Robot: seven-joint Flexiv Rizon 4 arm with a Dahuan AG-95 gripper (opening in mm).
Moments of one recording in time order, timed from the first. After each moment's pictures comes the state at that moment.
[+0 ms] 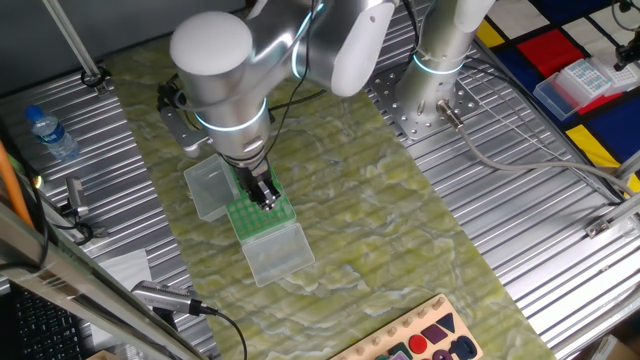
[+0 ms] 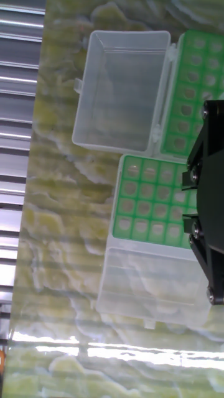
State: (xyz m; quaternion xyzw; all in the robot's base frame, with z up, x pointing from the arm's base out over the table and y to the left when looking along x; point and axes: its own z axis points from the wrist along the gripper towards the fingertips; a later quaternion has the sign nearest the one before) arm 0.540 0.157 0.158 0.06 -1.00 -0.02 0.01
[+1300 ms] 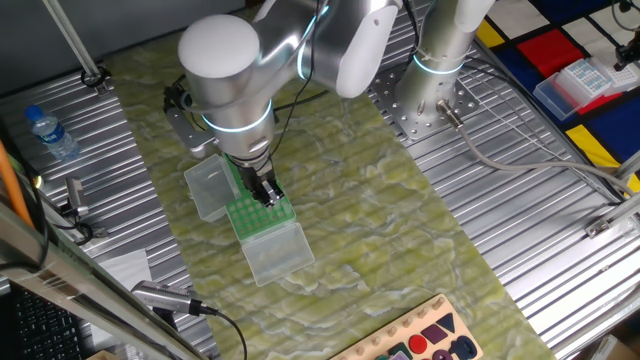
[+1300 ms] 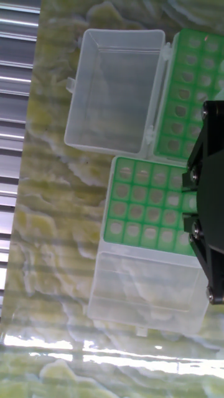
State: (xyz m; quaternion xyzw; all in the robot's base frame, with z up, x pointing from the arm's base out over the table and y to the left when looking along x) arm 0.534 0.155 0.150 0.07 -1.00 -0.02 0.01
